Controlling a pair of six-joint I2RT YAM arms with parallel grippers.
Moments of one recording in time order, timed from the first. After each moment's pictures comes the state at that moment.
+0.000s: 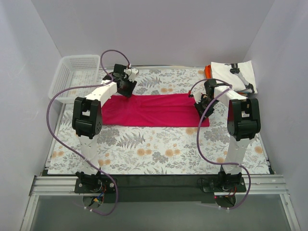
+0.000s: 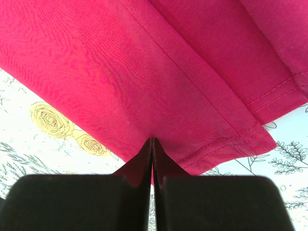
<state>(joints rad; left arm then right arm) -0.25 2.13 1.69 -0.49 0.12 0.27 0.13 1.99 1.40 -0.89 -0.31 -0.60</state>
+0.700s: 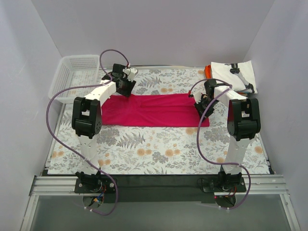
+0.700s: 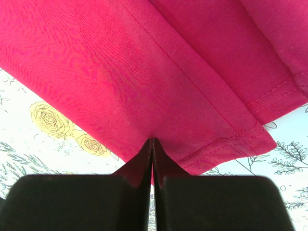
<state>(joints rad) -0.24 2.11 1.70 -0.49 0.12 0.30 0.13 1.99 1.40 -0.89 -0.31 -0.60</state>
